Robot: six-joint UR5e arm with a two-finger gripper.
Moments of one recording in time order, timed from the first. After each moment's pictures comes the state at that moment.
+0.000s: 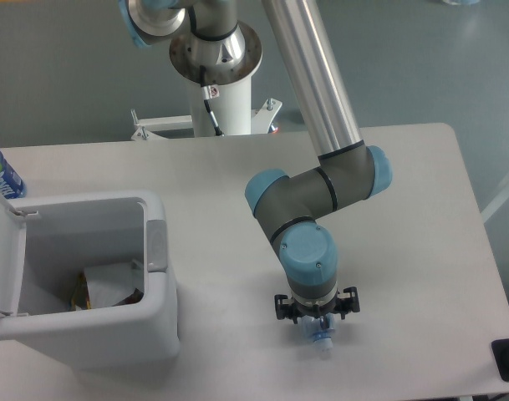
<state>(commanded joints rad) 2.40 -2.26 -1.44 -0.92 1.71 0.39</state>
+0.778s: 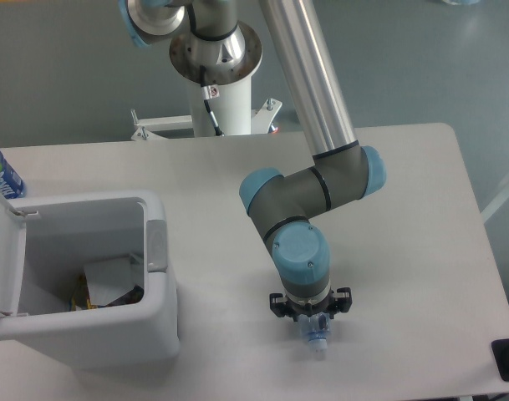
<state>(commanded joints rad) 2.39 -2.25 -1.45 -0.91 1.71 0.40</state>
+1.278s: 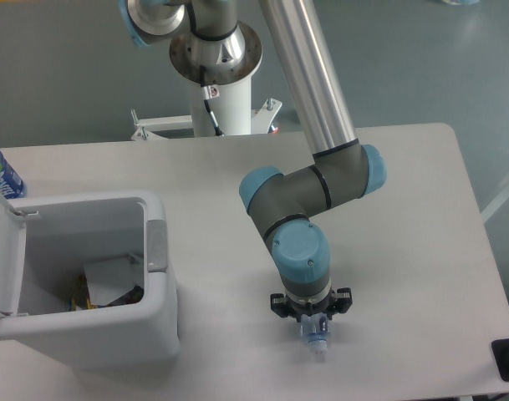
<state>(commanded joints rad) 2.40 -2.25 -1.42 -0.91 1.71 0.40</state>
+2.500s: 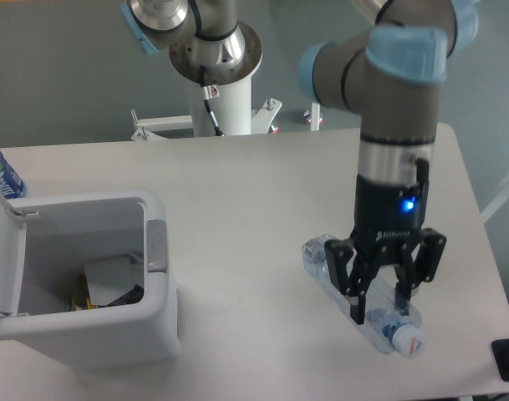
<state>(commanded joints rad) 2.52 -1.94 -1.19 -0.79 1.18 0.07</state>
